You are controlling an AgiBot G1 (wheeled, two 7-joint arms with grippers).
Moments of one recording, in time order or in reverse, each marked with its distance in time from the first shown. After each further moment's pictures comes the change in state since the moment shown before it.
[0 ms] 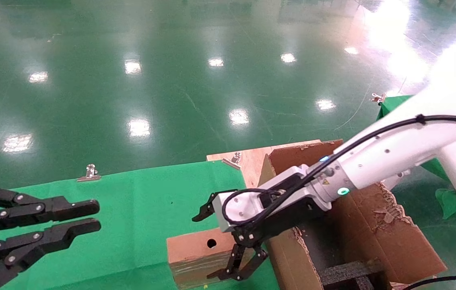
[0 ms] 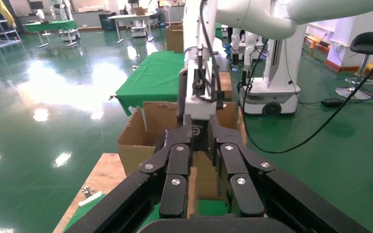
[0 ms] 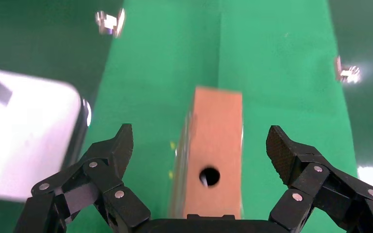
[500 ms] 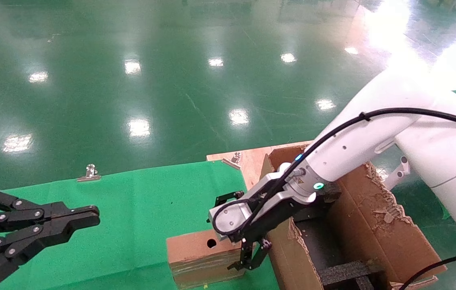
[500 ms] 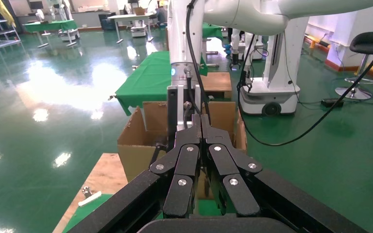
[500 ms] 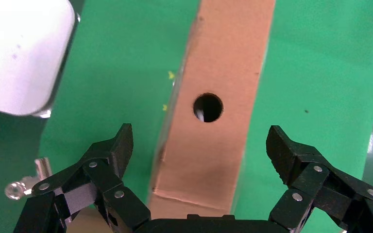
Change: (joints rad) left arm 0.000 -0.001 0.002 0.000 -0.001 -0.001 0.001; right arm 0.104 -0.104 -0.168 -0.051 -0.190 0.024 -0.038
